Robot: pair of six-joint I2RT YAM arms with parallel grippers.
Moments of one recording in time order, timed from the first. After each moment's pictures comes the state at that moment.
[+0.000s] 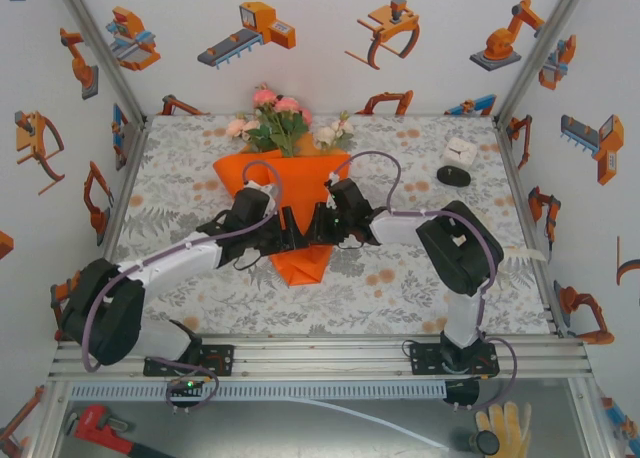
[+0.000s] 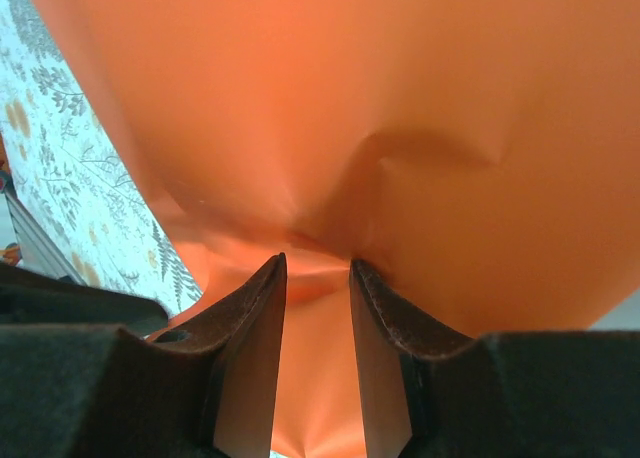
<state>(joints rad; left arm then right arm) -0.66 1.40 0.74 -0.12 0.19 -0.70 0.69 1.90 1.01 0.13 -0.35 0.74</state>
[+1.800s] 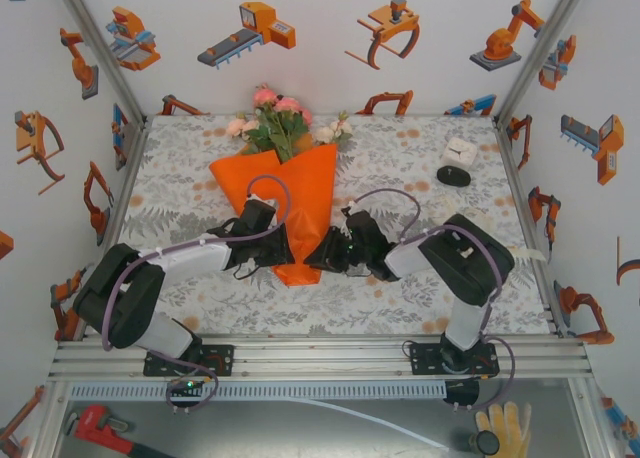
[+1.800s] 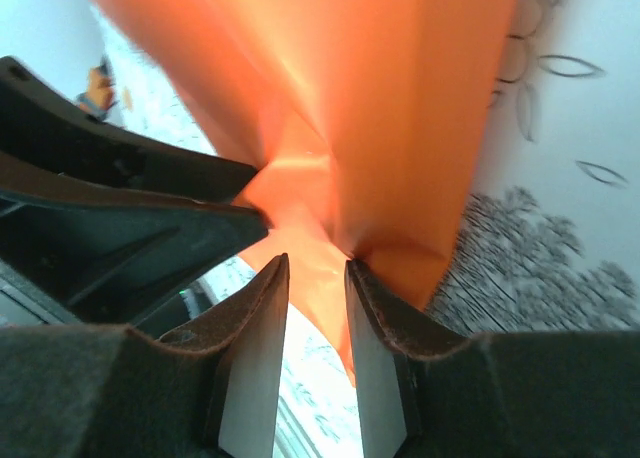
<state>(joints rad) -0.66 1.48 0.68 -0.13 0.08 -0.64 0.74 1.83 0.61 0.64 -0.41 1.09</state>
